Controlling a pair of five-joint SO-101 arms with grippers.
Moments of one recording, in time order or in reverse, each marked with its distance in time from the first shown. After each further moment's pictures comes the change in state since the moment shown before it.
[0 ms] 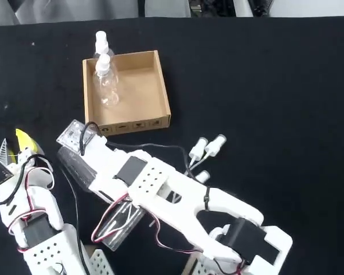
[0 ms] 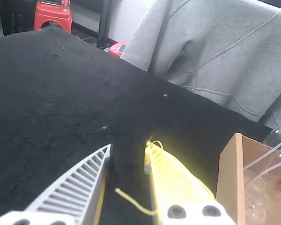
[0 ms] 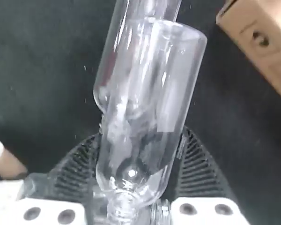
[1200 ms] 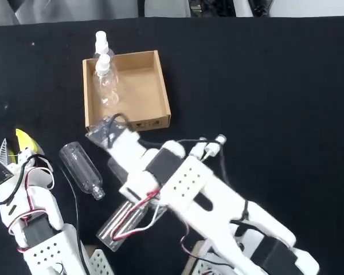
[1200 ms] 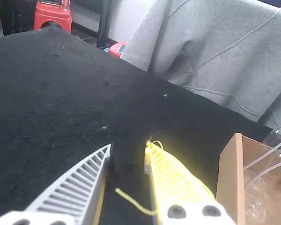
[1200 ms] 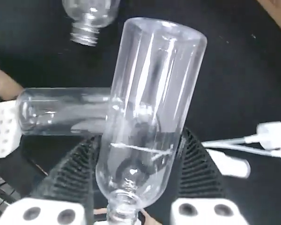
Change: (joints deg) left arm 0.0 0.0 0.0 0.0 0.0; right arm 7.5 -16.9 -3.7 31.0 0.1
